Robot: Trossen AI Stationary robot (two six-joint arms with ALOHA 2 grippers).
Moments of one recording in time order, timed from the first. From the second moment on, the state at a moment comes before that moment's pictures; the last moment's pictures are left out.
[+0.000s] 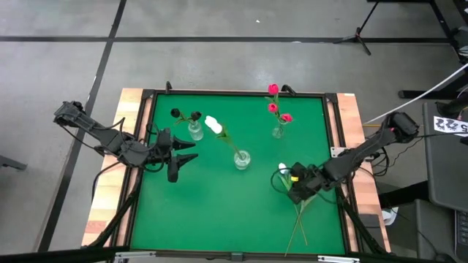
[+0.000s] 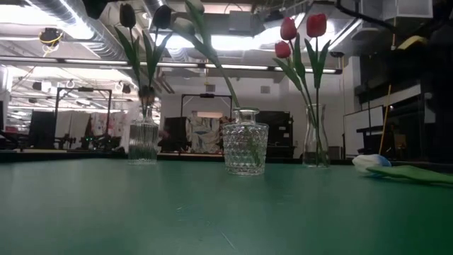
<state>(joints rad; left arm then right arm) -0.48 0.85 0.74 -0.20 -0.74 -0.49 0.58 1.28 0.68 -0.64 0.17 1.31</state>
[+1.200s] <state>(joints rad) -0.48 0.85 0.74 -0.21 -0.75 -0.43 0.57 1.45 0.68 -0.53 0.09 1.31</state>
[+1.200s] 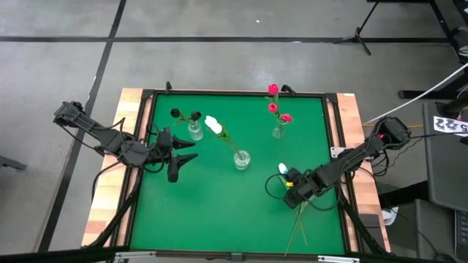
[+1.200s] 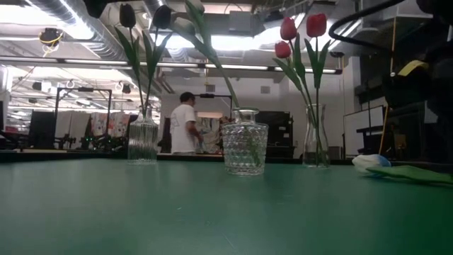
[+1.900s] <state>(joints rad) -0.42 0.85 0.74 -0.21 -0.75 -0.44 0.57 1.48 0.68 -0.58 0.08 1.38</state>
